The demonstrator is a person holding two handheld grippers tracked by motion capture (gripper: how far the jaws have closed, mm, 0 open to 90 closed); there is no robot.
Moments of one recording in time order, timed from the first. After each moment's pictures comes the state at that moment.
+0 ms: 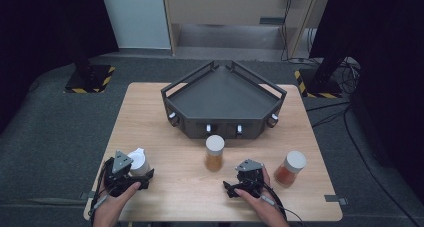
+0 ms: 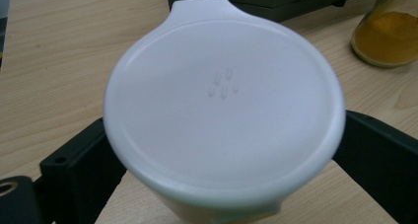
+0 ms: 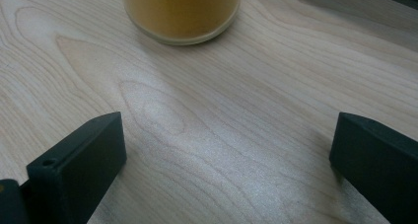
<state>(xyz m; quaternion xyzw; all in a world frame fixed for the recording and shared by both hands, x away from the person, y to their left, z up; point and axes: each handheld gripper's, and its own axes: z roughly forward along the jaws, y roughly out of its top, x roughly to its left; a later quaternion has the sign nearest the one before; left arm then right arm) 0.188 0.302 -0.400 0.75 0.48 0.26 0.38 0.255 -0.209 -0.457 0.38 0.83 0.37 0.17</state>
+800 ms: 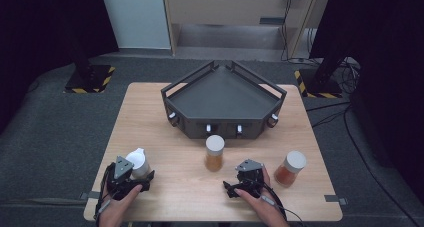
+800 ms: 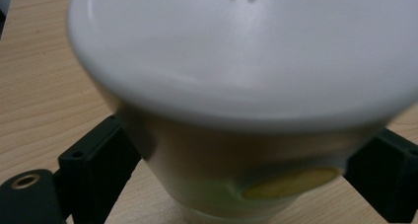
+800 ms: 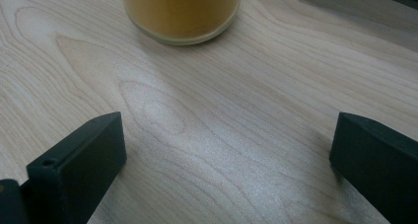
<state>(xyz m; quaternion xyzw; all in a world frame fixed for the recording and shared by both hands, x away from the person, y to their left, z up) 0.182 0.302 -0.430 0.74 0.48 0.27 0.38 0.255 -0.209 -0.457 0.38 0.83 0.37 0.17</state>
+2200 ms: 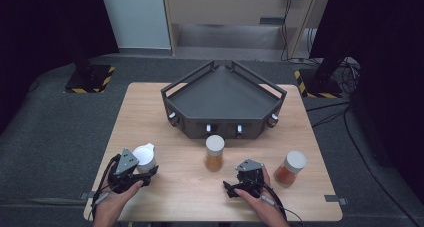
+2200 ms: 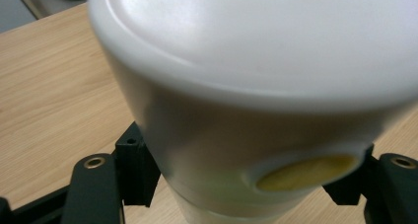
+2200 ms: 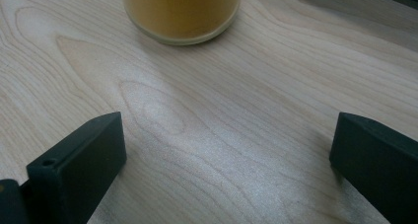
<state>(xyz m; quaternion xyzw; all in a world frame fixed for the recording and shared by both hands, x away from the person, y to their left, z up) 0.202 0.307 -0.391 0.79 0.38 0.25 0.41 0.256 -0.209 -0.457 0.38 0.83 0.37 0.17</state>
